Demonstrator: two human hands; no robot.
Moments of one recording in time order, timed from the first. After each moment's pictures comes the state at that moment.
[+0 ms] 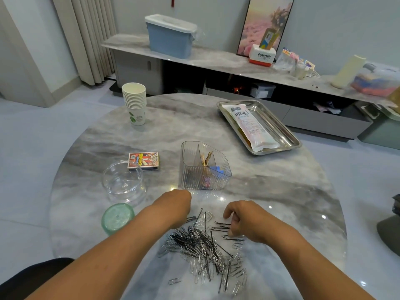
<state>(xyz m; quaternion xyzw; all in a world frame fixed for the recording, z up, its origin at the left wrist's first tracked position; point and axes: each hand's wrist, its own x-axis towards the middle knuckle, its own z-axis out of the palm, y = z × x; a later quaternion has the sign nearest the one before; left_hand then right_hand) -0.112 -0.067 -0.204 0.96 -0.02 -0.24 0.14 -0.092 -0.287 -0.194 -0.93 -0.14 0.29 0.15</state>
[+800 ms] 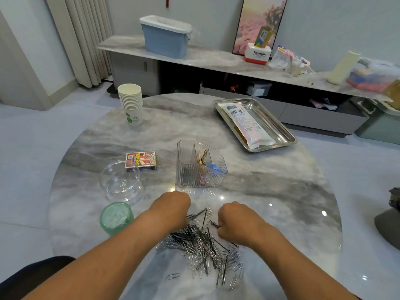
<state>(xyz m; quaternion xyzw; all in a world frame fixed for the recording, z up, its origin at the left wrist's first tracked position) -0.128 -0.078 -0.193 0.97 -0.05 -0.22 0.09 -0.112 -0.266 -0.201 -0.95 -0.20 0.25 0.01</state>
